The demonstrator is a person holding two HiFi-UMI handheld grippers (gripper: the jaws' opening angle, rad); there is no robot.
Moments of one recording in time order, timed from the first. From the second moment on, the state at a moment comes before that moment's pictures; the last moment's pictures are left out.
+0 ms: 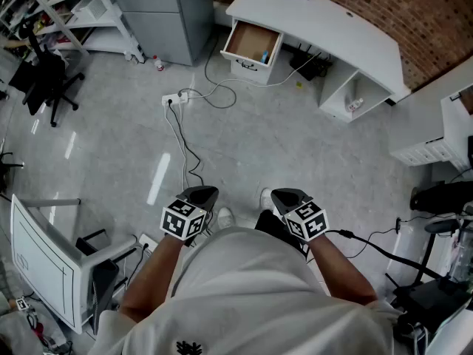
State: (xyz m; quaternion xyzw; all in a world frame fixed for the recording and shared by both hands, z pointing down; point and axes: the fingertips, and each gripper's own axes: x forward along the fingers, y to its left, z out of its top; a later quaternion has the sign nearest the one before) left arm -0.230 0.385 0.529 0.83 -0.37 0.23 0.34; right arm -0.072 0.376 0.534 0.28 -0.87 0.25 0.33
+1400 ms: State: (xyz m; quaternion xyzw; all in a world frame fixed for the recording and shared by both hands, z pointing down) left arm -0.059 0.059 0.532 0.85 -0.35 0.29 0.28; right arm 0.082 0.087 0.554 0.29 -0.87 0.24 0.32
